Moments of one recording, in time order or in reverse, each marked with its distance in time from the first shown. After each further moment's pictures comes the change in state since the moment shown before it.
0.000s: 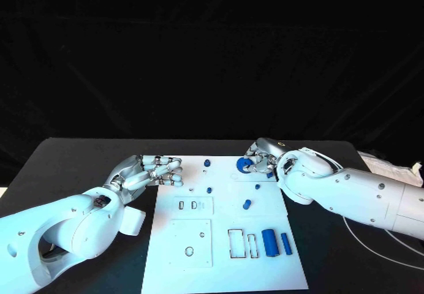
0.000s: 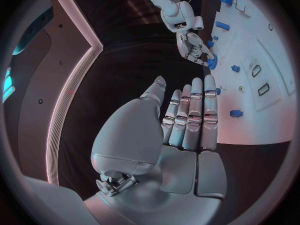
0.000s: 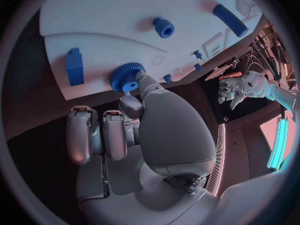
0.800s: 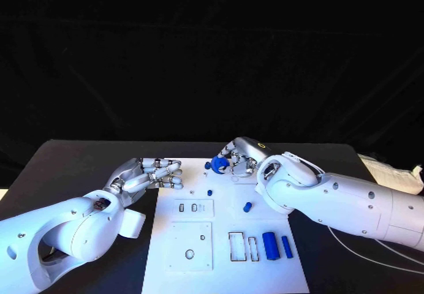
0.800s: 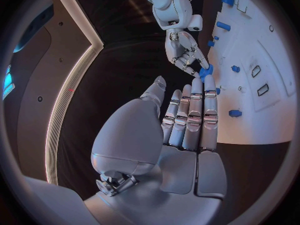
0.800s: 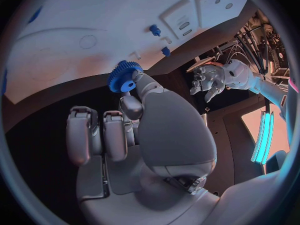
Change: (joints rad) left arm 0.000 0.001 -0.001 -0.002 0.020 0.005 0.000; left_hand 0.000 0.000 0.000 0.000 0.000 0.000 0.000 0.000 0.000 0.000 0.000 0.000 0.000 0.000 0.000 0.000 0.001 0.000 0.000 0.000 0.000 0.000; right arm -0.003 0.066 0.013 0.142 -0.033 -0.099 0.010; right_hand 0.007 -0.002 0.061 -0.010 -0.003 0.000 0.000 0.001 -0.001 0.004 -0.001 -0.004 0.011 0.004 -0.004 0.005 0.000 0.000 0.009 -0.002 0.008 0.000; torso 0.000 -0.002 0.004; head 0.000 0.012
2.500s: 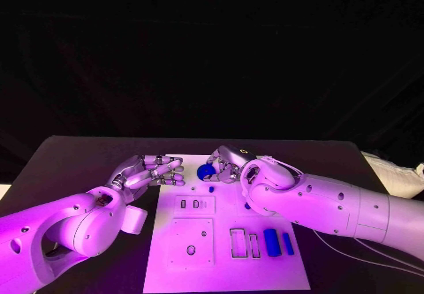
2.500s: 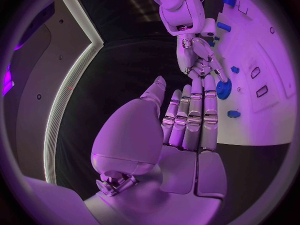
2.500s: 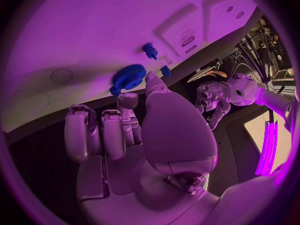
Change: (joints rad) left arm 0.000 0.003 -0.002 -0.003 0.018 0.007 -0.001; left_hand 0.000 0.000 0.000 0.000 0.000 0.000 0.000 0.000 0.000 0.000 0.000 -0.005 0.000 0.000 0.000 0.000 0.001 0.000 0.000 0.000 0.000 0.000; right arm -0.007 0.122 -0.033 -0.103 -0.055 0.075 -0.061; right_hand -0.087 -0.048 -0.234 0.150 -0.005 -0.136 0.036 -0.060 -0.003 -0.068 0.049 -0.091 -0.048 -0.002 0.034 -0.015 0.000 0.000 -0.021 0.044 -0.012 0.000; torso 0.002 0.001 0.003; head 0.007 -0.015
